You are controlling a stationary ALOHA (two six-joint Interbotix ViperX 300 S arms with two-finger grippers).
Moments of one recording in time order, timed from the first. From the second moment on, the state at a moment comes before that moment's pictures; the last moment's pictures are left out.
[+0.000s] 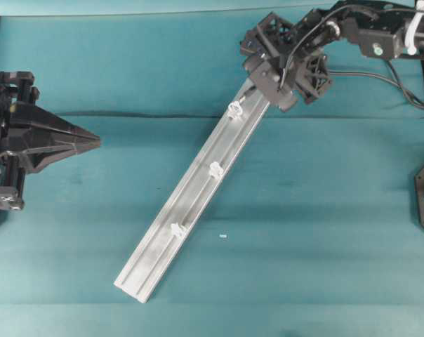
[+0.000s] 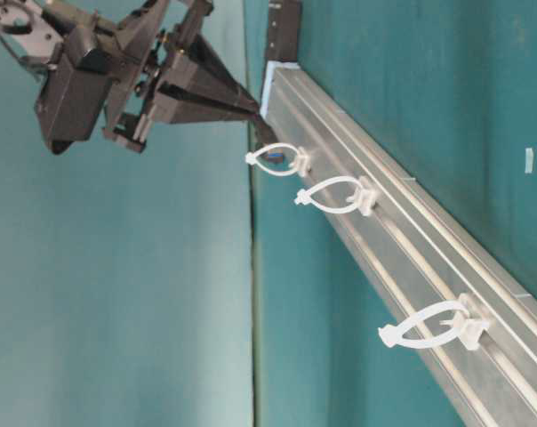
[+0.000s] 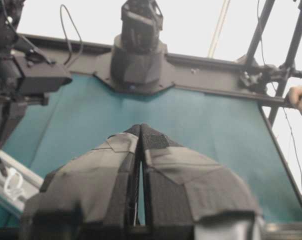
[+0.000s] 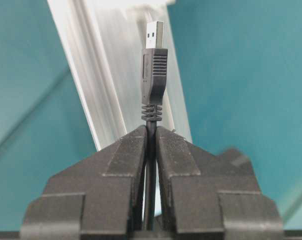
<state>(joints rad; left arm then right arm) 0.01 -0.81 0.96 0.02 -0.17 -0.13 -0.57 0.13 0.44 0.25 0.63 -1.57</state>
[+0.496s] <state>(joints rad) 0.01 -0.81 0.96 0.02 -0.17 -0.15 -0.53 0.15 0.43 0.31 0.60 -1.59</state>
